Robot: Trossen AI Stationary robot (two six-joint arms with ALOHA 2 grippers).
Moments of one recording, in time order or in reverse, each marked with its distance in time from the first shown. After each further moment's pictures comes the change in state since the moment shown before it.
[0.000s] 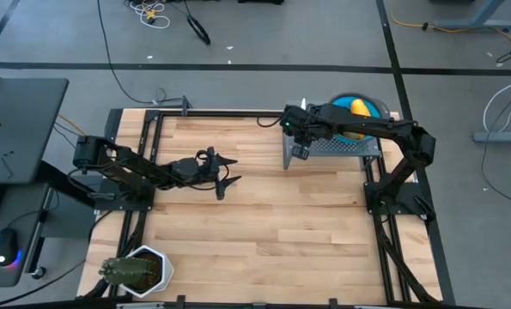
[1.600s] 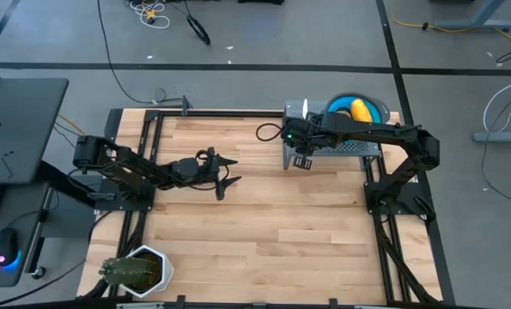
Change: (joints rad) left arm 0.000 0.000 0.000 0.000 0.013 -0.015; right arm 0.109 -0.046 -0.001 -0.062 -0.015 0.060
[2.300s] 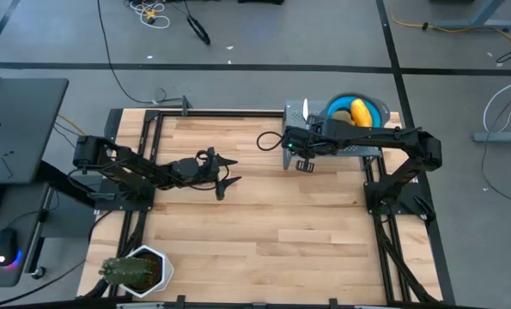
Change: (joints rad) left arm 0.000 0.000 0.000 0.000 0.000 0.006; right arm 0.049 -0.018 -0.058 0.007 0.120 0.000
